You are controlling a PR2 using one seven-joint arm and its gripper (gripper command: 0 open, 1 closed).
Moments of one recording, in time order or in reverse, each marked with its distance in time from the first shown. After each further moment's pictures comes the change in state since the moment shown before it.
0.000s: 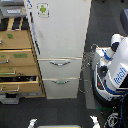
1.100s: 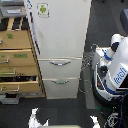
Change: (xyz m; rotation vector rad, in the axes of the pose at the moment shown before) arm 0.058 0.044 -0.001 -0.036 -0.032 0.129
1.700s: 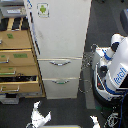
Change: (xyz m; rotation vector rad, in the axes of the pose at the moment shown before) arm 0.040 0.018 -0.010 -0.044 -0.004 0.080
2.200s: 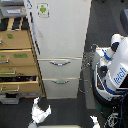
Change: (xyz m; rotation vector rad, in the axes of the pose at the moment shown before) arm 0.023 0.021 0.003 -0.008 -0.009 0.097
